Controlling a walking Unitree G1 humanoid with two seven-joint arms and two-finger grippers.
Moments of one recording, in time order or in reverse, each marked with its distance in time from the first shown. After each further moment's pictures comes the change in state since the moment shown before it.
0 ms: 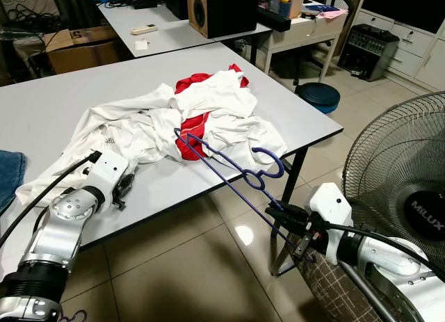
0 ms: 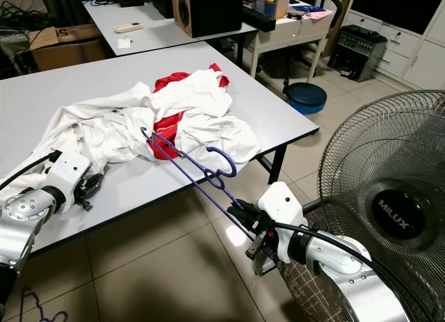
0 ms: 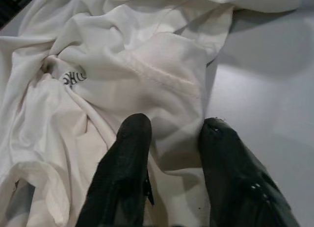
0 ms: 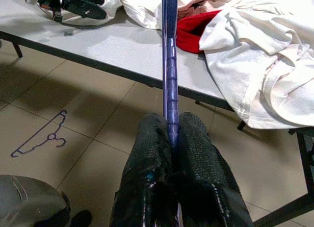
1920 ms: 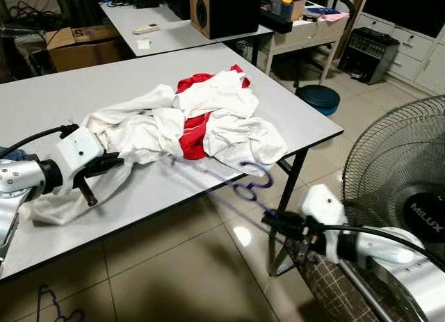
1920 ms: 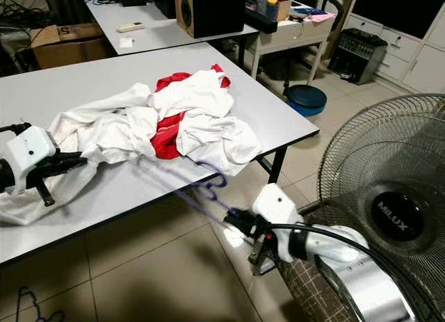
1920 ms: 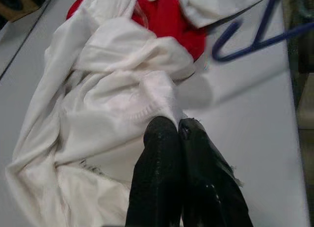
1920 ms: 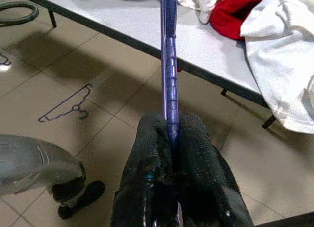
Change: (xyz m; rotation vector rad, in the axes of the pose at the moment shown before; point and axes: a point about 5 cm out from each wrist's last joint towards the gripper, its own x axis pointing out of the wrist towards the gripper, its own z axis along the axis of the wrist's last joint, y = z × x) left arm -0.055 0.048 0.051 0.275 -0.167 -0.396; right arm 0.009 -0.007 -0.005 -0.057 0.066 0.170
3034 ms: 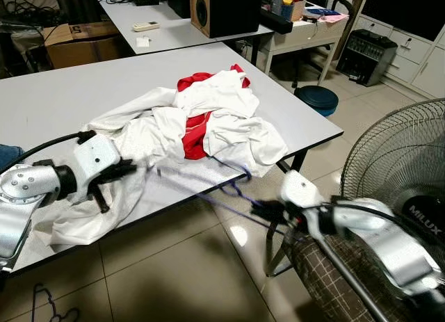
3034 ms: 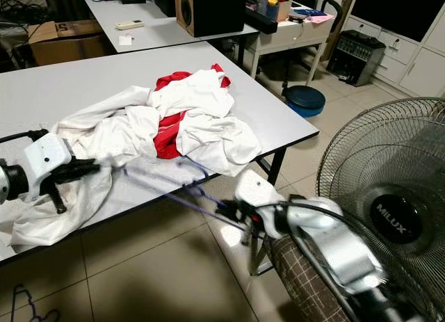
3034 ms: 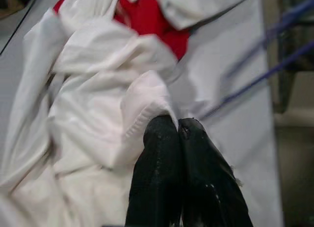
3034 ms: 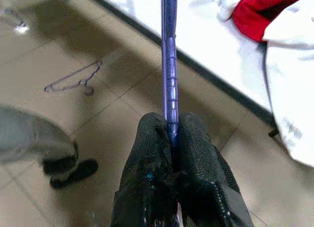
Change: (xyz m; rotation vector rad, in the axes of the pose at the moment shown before) left arm 0.007 -0.016 0.007 0.018 0.024 -0.014; right arm 0.023 -0.024 0.001 -0.127 0.066 0.130
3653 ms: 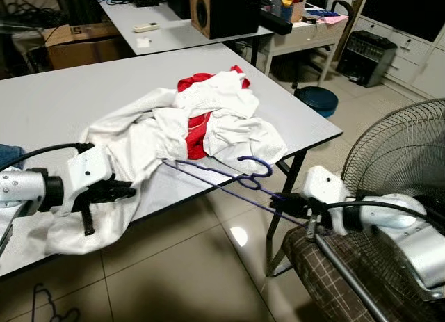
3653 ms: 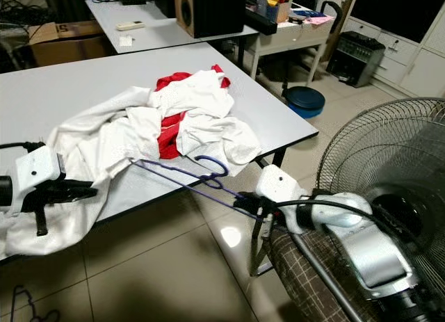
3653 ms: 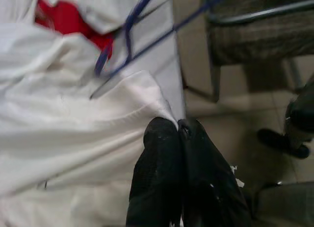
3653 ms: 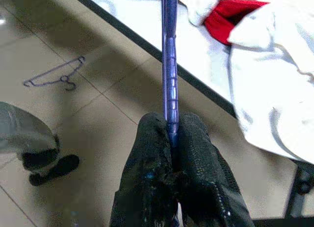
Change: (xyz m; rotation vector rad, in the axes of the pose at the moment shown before) left arm -0.019 -0.015 0.011 -0.020 -0.017 -0.295; right arm -0.022 -0.009 0.006 -0.041 -0.007 -0.070
